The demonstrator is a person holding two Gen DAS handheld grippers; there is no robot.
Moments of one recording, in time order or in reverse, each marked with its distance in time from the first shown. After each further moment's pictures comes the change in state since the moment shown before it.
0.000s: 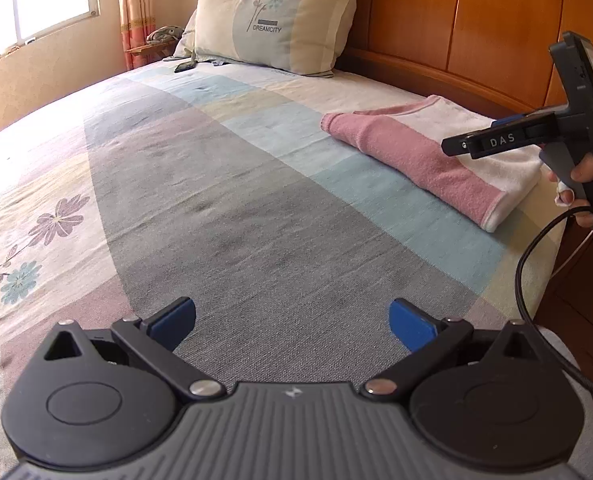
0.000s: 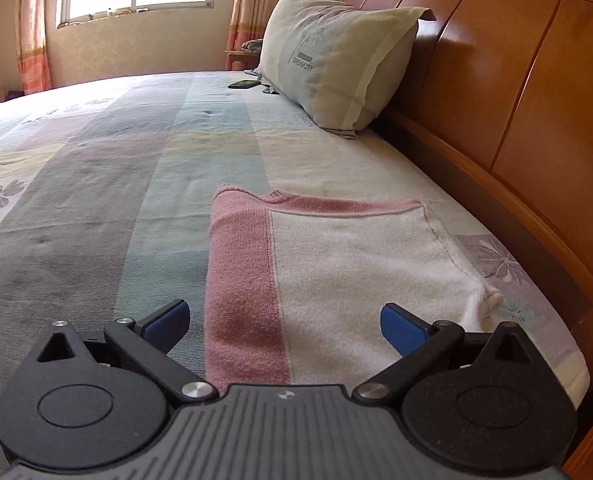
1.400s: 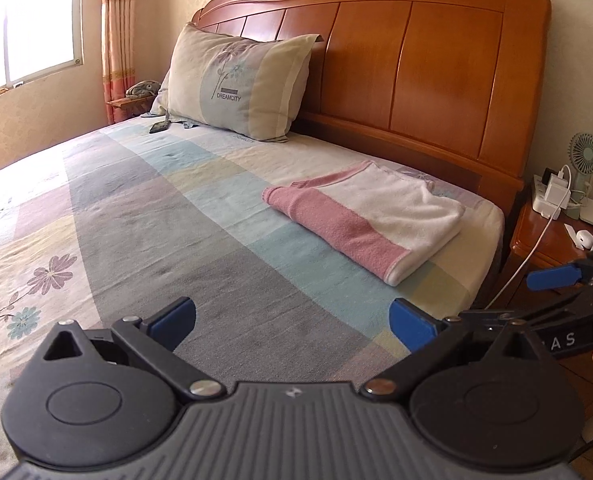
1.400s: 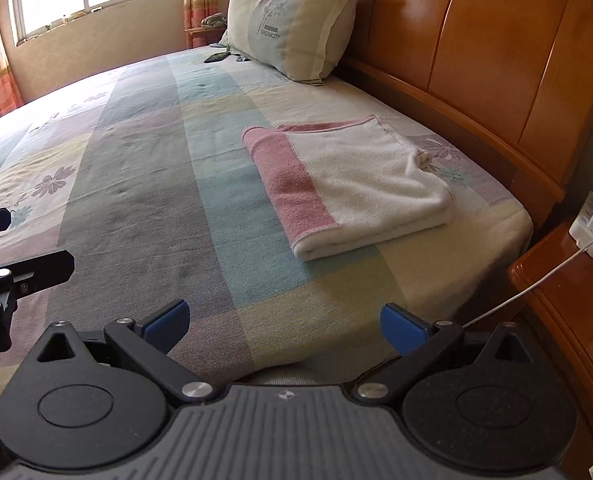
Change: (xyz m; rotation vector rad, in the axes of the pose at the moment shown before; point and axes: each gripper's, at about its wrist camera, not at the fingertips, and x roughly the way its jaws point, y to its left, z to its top) left arm -0.097 -0.061 0.016 0.009 -0.151 -0.071; right arm -0.190 0.065 -0.070 0.233 0.137 -0.050
